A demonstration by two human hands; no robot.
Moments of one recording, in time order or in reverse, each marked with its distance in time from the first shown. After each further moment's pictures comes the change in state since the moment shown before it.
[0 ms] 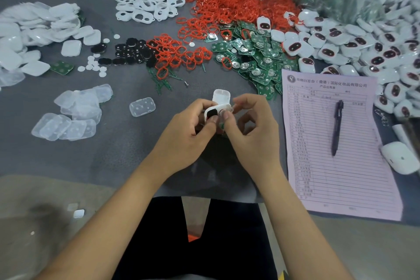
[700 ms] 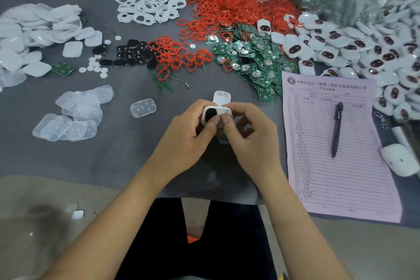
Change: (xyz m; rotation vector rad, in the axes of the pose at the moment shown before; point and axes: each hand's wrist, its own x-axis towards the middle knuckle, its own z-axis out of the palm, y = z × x) left_hand -0.002 0.002 -0.001 0.075 0.044 0.051; right_hand -0.001 -0.001 -0.001 -0.042 -0.059 -0.048
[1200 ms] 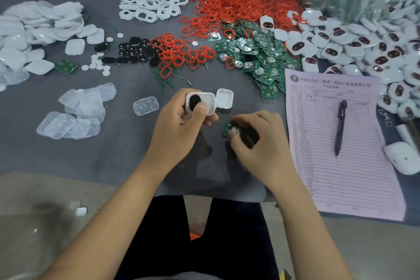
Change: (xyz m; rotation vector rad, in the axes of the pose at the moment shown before) left_hand 0.005 -0.005 -0.003 -0.355 0.171 -0.094; right_hand -0.008 0.011 -0.019 -0.350 -0.156 -0.004
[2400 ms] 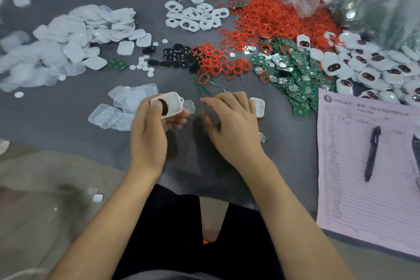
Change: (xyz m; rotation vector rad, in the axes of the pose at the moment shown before) left_hand -0.025 0.006 -0.072 -0.219 0.506 -0.145; right_hand 0.050 -0.071 0.071 -0.161 0.049 -0.387
